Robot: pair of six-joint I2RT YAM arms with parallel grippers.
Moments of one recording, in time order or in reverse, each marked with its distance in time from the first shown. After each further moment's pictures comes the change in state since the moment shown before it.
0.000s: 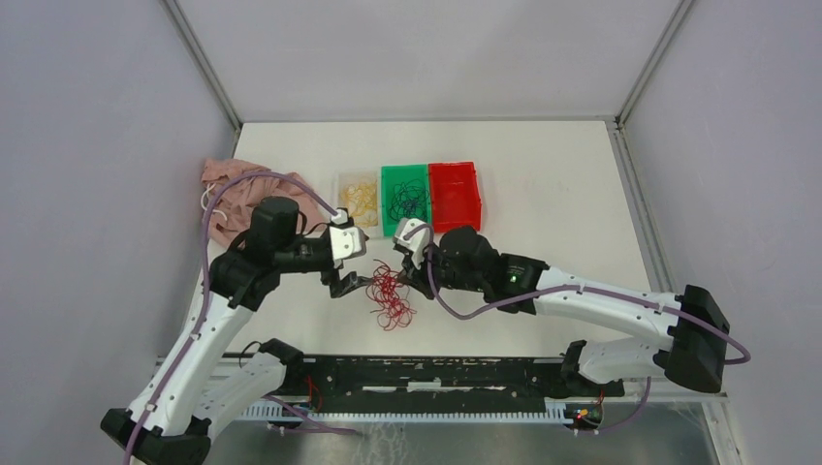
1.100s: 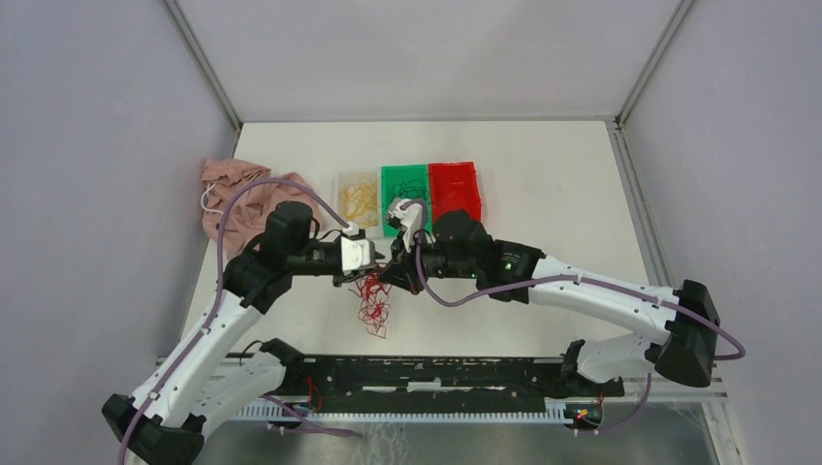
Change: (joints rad) left arm -0.075 0.014 -0.100 0.163 0.055 0.046; right arm -0.004 0.060 0.176 -0.050 -0.127 0.275
